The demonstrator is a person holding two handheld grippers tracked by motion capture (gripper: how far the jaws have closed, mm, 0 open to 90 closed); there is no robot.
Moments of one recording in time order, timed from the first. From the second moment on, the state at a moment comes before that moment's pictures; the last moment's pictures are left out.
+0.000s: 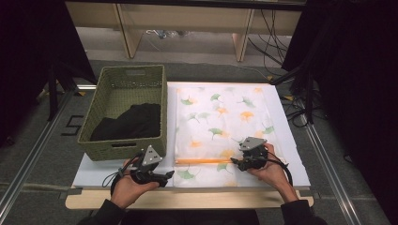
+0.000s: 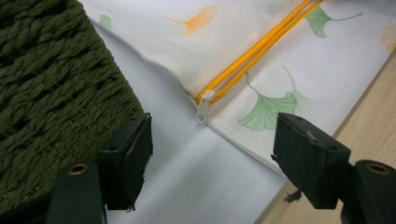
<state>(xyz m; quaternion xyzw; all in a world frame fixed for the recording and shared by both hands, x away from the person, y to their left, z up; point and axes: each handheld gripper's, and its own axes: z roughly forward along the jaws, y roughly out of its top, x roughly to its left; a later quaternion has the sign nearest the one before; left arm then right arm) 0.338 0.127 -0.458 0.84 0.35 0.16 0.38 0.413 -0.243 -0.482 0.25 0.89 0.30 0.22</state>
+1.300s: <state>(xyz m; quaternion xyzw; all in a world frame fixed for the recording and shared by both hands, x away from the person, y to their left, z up) 0.339 0.128 -0.457 0.84 0.35 0.17 0.37 0.435 -0.241 -0.470 0.20 0.91 0.28 0.22</state>
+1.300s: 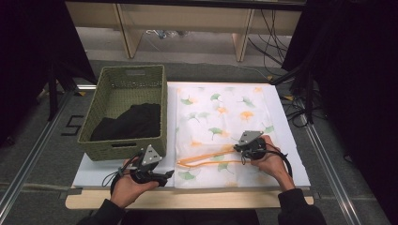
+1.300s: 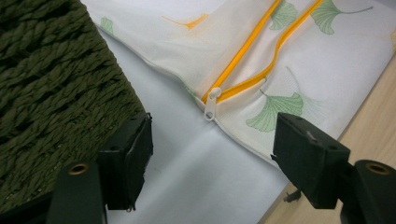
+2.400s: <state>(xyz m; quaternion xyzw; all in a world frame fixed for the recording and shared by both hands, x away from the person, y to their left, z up) 0.355 0.147 -0.380 0.82 0.35 0.17 0.42 0.437 -0.242 -0.439 0.21 0.89 0.31 0.25</state>
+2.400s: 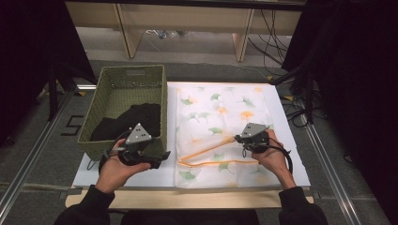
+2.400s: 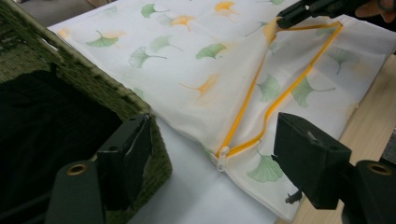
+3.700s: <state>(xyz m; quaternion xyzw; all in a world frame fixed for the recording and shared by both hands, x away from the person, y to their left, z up) 0.518 0.237 -0.406 0.83 0.44 0.20 0.28 0.438 -0.244 -0.440 0.22 0.89 0.31 0.25</state>
